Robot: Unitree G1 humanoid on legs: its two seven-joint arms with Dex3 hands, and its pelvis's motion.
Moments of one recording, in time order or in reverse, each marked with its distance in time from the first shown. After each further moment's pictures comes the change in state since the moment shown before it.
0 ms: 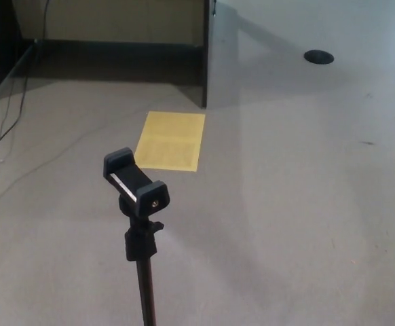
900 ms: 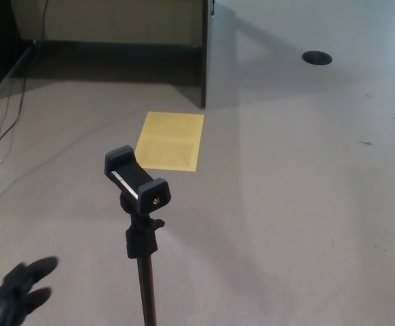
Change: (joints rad) left_arm -0.070 -0.140 0.058 -0.625 -0.206 0.154 -0.245; right_arm 0.000 -0.004 0.012 0.060 -0.007 -0.058 -0.013
